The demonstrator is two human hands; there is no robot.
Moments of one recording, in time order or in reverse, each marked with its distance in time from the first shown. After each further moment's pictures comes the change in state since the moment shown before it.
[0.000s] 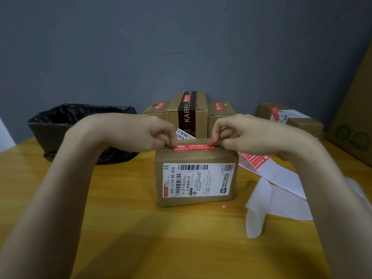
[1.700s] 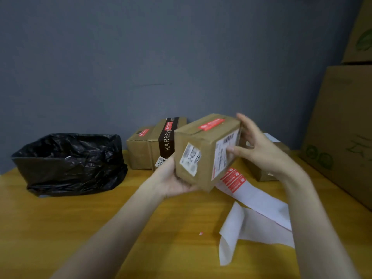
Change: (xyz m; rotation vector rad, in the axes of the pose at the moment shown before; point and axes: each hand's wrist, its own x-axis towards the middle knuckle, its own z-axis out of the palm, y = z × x) left_hand 0.116 0.034 0.070 -1.952 -0.066 -0.103; right_hand -0.011 0.094 -0.019 0.633 0.454 -0.016
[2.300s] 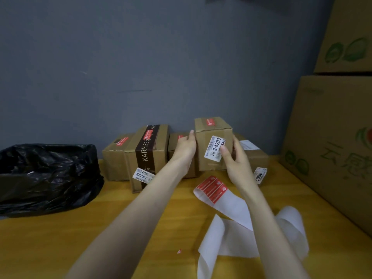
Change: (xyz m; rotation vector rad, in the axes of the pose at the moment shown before) left_hand 0.071 0.023 0.086 0.621 0.387 0.423; right_hand 0.017 0.056 0.016 0.093 0.403 0.002
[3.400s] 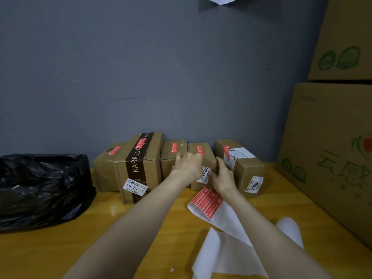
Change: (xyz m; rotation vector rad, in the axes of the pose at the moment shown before) left_hand 0.044 -0.028 0.022 1.375 -0.103 0.360; right_hand 0.036 0.063 0.021 -0.342 -0.053 0.304
